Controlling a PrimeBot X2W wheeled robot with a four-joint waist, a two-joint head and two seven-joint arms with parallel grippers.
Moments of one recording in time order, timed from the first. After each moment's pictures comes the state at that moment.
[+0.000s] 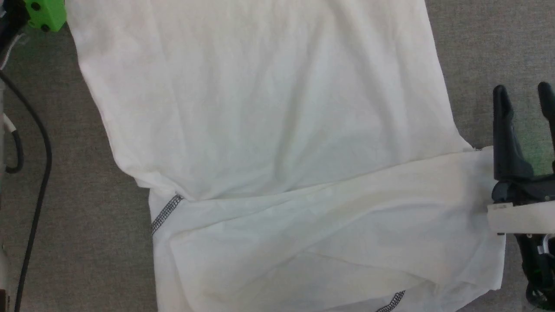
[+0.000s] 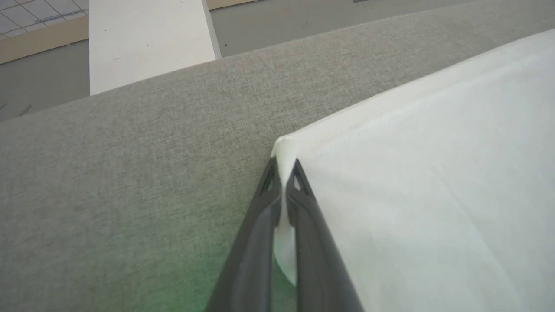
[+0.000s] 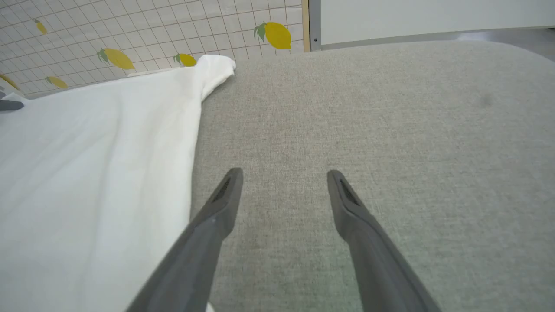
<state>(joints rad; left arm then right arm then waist) -1.08 0.53 -0.23 0.26 -0.54 -0.10 0.67 -0.13 -0.05 -0.12 -0.44 0.26 0.13 0.14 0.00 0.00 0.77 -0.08</state>
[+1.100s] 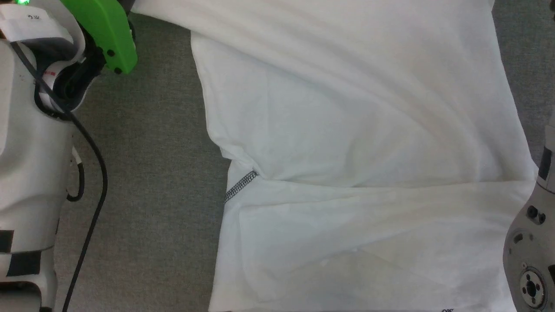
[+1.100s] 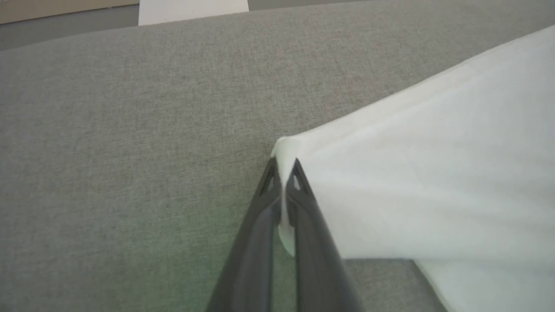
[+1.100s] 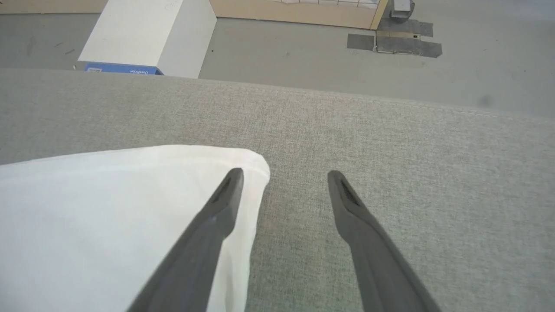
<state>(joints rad) -0.96 0.43 -0.28 0.25 -0.62 -0.10 0.57 -1.11 -0.07 -0.18 0.18 0.01 0.13 0.95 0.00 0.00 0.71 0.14</state>
